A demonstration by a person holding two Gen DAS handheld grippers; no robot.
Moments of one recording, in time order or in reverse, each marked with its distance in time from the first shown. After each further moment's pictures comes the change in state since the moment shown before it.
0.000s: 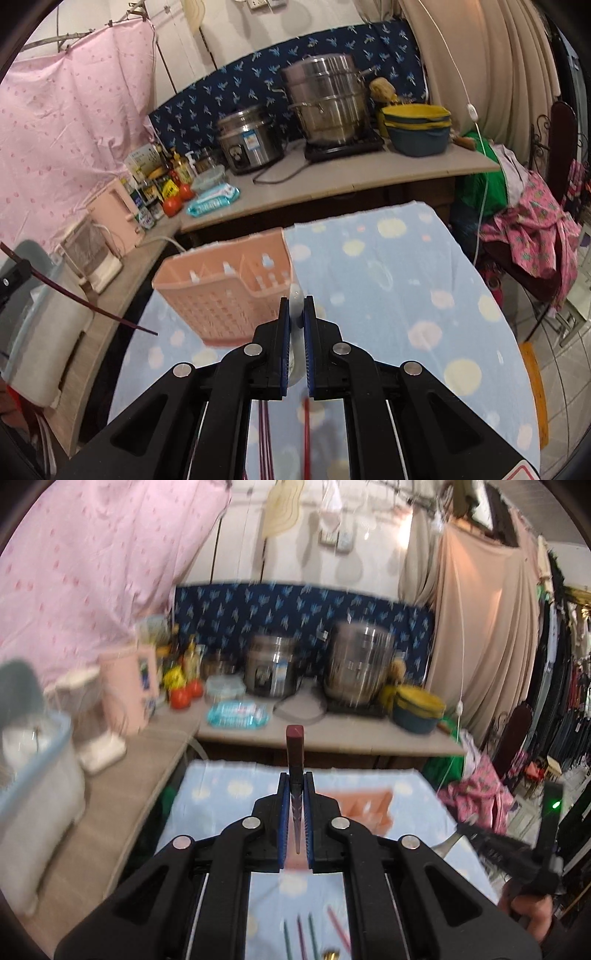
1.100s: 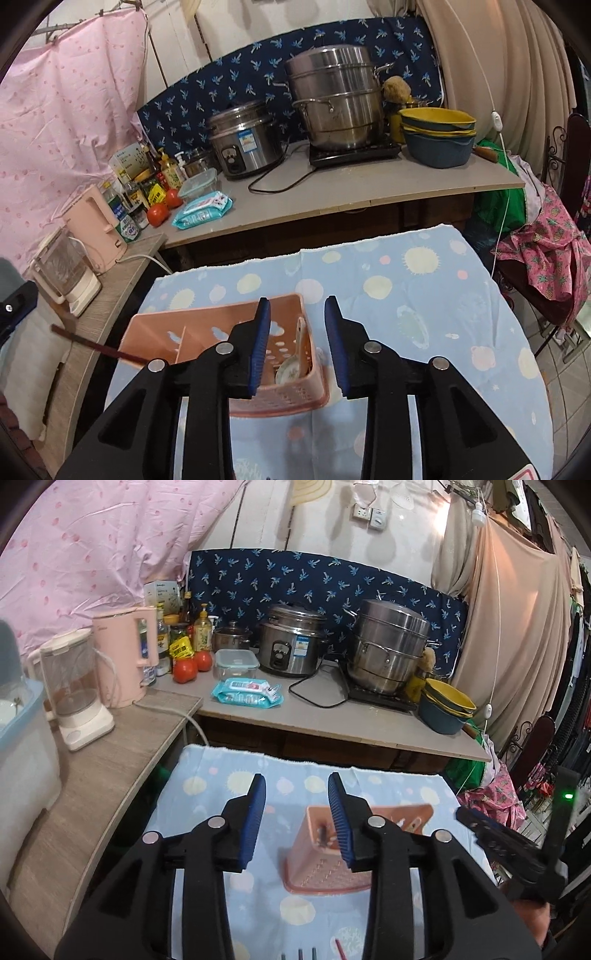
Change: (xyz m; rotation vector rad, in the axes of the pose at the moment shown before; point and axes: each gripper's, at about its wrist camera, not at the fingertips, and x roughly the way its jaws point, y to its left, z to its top) left arm 0.092 0.026 -0.017 -0.100 0.109 0.052; right arm 0.076 0.017 0.027 -0.007 0.004 -0.041
